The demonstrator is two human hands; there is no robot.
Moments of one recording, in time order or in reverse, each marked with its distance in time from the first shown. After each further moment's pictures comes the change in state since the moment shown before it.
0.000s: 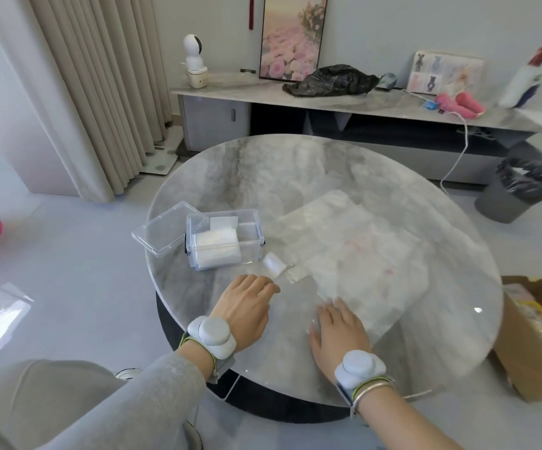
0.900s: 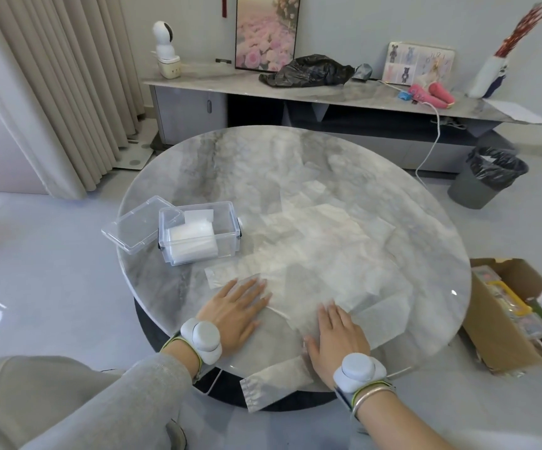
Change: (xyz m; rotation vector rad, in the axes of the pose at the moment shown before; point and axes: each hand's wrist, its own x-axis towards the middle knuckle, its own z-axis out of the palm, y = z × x) left_hand -0.005 0.000 0.038 0.195 -0.287 0.152; right_hand -0.030 0.020 -0.013 -0.007 -0.172 0.100
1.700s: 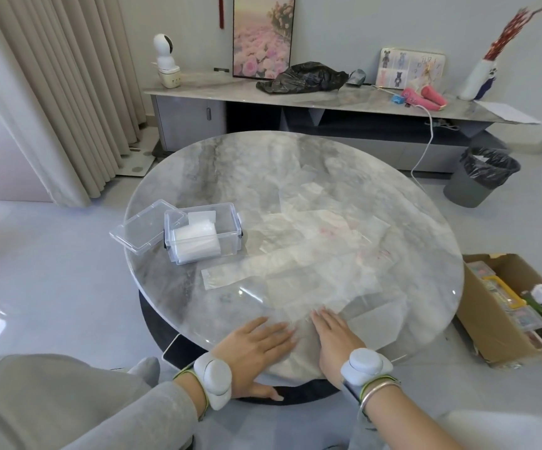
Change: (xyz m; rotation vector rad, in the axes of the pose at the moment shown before) left_hand -0.035 0.054 0.001 -0.026 0.065 0.313; right_hand -0.014 0.006 -0.008 0.143 -0.167 -0.136
